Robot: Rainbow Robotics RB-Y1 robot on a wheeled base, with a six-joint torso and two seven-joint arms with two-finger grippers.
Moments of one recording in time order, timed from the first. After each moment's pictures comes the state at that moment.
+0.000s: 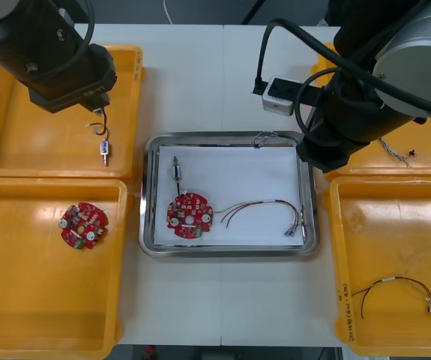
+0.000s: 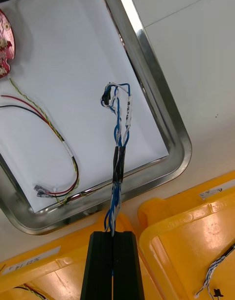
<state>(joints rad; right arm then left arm) -0.84 -0.67 0.37 -2.05 -0.87 1.92 1.77 -0.90 0.69 -0.15 -1.78 0.87 1.91 -0.59</state>
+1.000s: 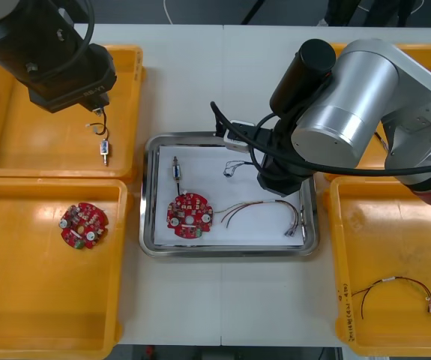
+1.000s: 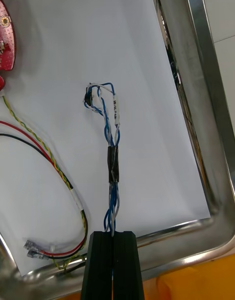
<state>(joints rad) -0.84 -0.63 0.65 -1.91 -0.73 1.65 1.78 -0.90 0.69 -0.15 -1.78 0.87 1.91 -0.59</state>
